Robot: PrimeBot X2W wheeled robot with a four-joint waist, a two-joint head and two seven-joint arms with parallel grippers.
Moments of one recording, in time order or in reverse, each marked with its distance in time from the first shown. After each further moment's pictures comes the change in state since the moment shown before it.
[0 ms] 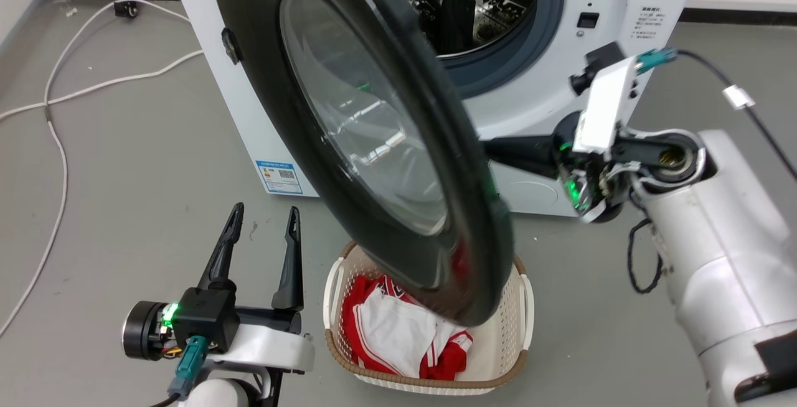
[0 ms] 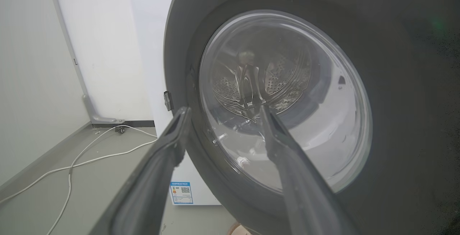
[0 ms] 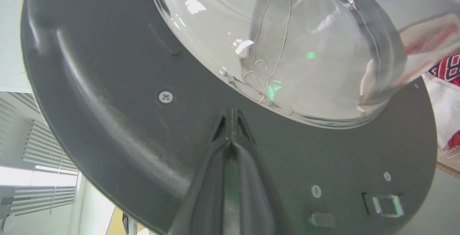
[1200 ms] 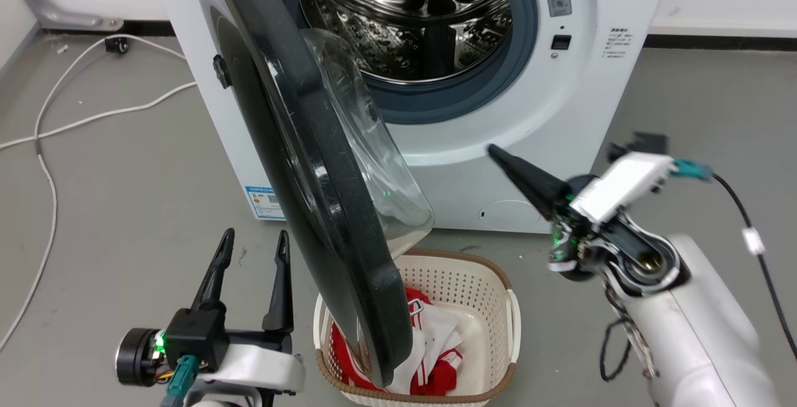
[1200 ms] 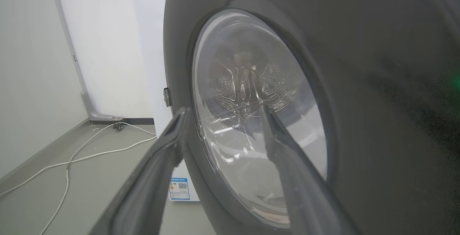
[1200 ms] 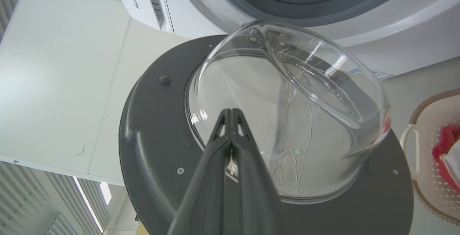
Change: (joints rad) left arm 0.054 0.000 0.022 0.008 -0.016 0.002 0.000; right arm 0.325 0.023 0.036 -0.297 0.122 0.000 -0.568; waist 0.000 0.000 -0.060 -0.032
